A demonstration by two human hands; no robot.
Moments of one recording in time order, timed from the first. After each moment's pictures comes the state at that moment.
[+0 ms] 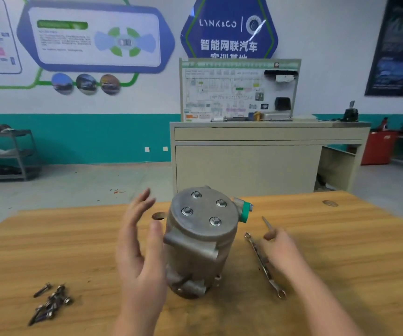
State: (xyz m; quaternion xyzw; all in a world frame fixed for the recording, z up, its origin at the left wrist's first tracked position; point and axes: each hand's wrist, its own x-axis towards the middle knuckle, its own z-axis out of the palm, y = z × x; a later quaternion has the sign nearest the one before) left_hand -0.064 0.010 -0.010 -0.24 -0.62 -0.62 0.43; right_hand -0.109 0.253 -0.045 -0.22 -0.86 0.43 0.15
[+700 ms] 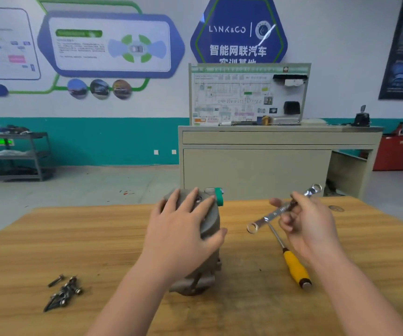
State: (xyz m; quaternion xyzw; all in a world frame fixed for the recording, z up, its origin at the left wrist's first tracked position) left_hand -0.061 0.024 0.042 -0.20 -0.94 -0.09 0.26; right_hand -0.073 0.256 0.033 -0.04 -0.49 0.84 0.23
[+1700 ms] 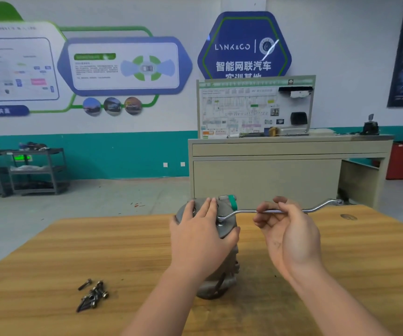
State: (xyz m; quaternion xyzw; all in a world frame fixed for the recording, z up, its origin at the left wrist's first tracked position) left_hand -0.072 0.033 0.029 -0.12 -0.94 -0.14 0.28; right_hand -0.032 0.175 0.050 0.08 -0.40 0.88 0.25
